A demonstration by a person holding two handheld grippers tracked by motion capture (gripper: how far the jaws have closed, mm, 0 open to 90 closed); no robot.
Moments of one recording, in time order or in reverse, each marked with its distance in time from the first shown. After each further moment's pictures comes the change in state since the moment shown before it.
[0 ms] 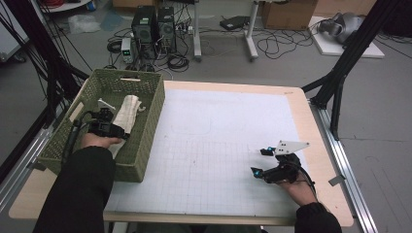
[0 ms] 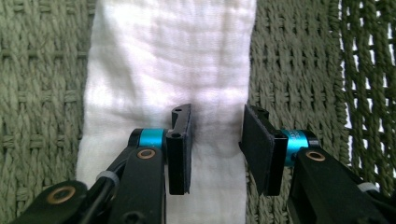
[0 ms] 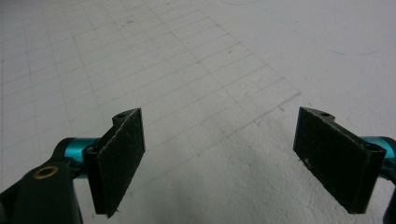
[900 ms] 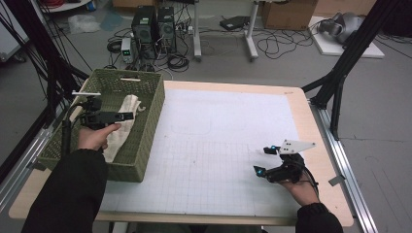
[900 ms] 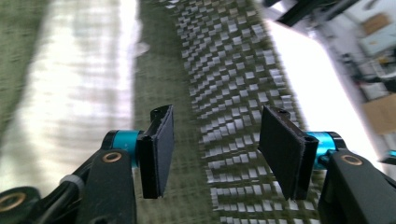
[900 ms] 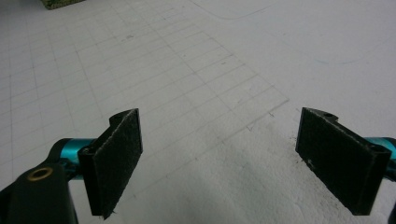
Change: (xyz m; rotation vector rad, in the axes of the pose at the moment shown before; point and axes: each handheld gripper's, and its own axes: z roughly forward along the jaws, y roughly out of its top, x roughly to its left) left arm -0.007 0.003 -0.048 -0.348 -0.402 -0.037; right arm 0.001 0.002 -0.011 -0.042 -0.016 0.021
